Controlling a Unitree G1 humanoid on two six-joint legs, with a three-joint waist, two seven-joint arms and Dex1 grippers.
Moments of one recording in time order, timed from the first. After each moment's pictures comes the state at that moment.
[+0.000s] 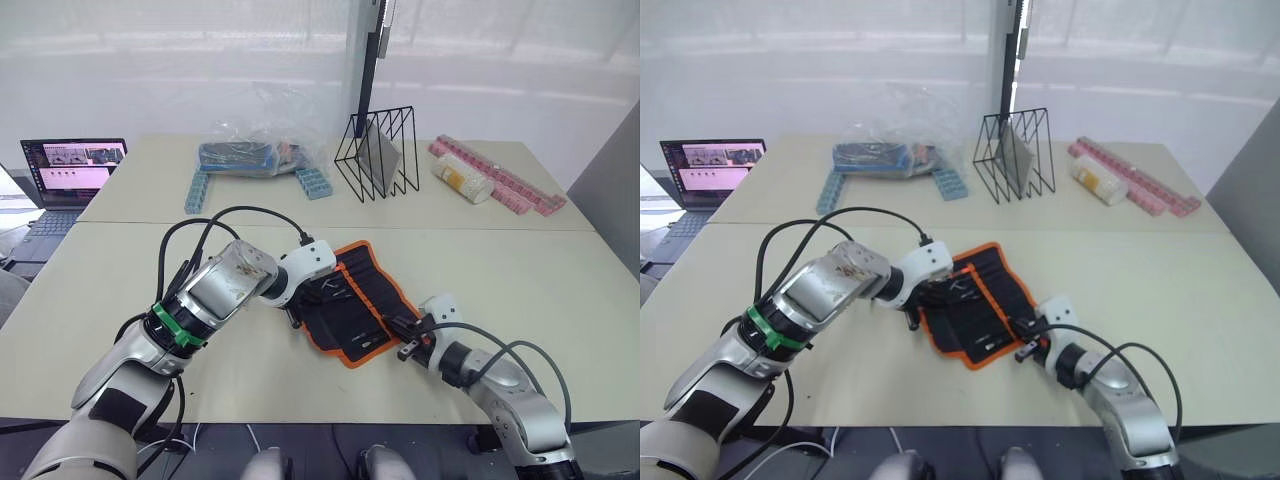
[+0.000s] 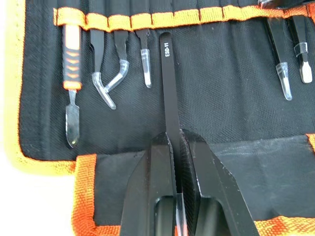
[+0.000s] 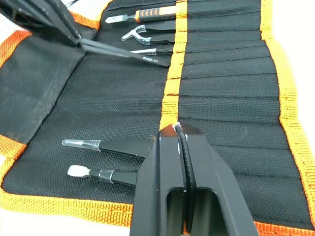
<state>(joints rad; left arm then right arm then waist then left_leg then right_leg) -0.89 0.56 -0.58 -0.06 -0.19 1.09 -0.87 0.00 -0.41 0.05 -0.29 0.33 0.48 0.56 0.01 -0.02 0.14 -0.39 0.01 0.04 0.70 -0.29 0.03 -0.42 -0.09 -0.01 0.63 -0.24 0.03</state>
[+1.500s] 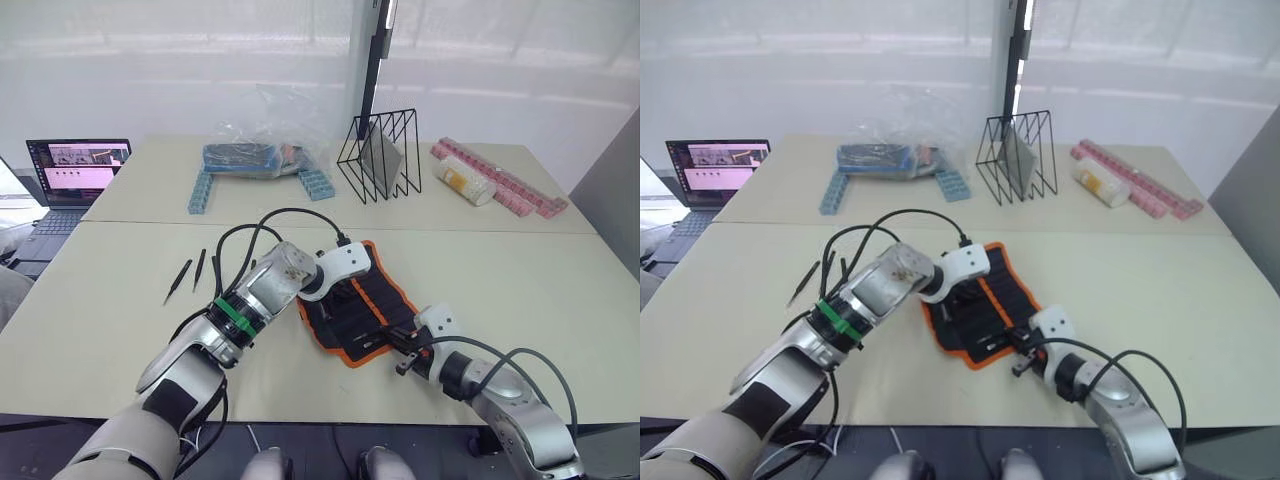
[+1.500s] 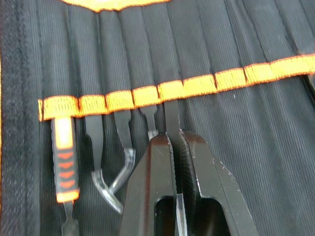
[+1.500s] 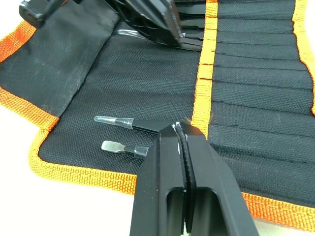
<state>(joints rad) -0.95 0.26 -0.59 0.34 0.03 0.75 -0.86 0.06 -0.45 0.07 -0.37 0.31 0.52 0.55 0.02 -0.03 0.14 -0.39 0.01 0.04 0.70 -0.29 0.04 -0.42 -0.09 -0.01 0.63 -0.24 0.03</state>
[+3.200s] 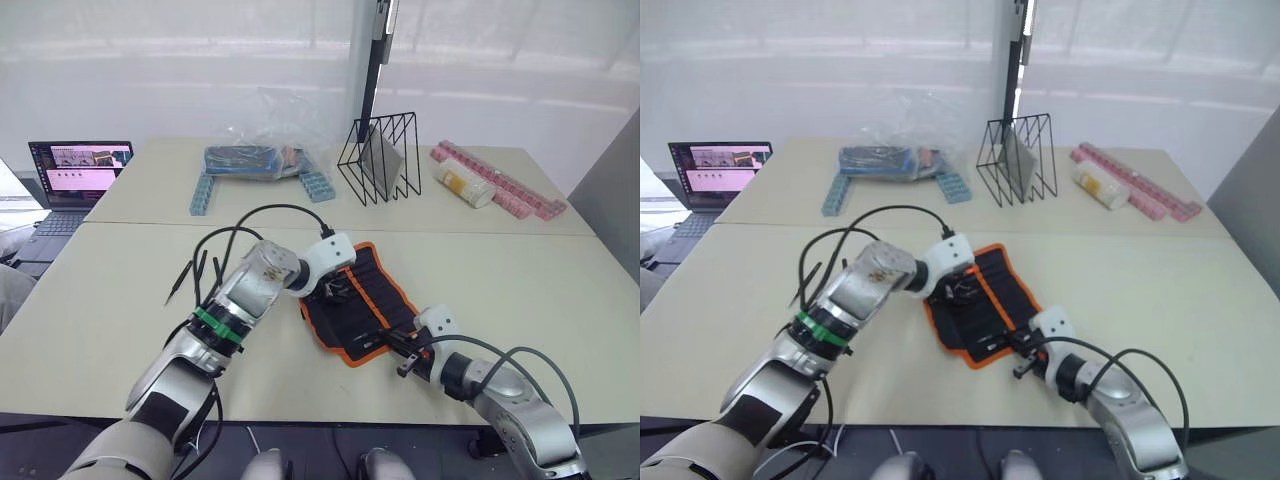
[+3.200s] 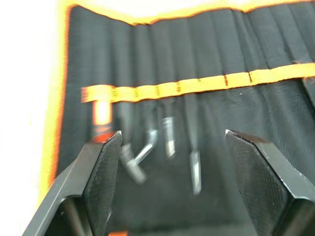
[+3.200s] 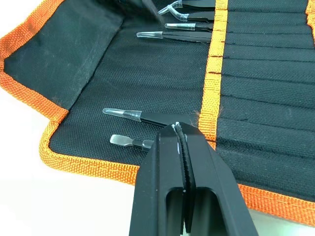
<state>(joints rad) -0.86 0.36 -0.44 0.13 0.04 0.81 -0.92 0.04 -0.46 0.07 -0.35 0.34 0.53 0.56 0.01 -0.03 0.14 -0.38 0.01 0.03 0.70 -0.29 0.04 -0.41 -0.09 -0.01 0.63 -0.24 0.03</state>
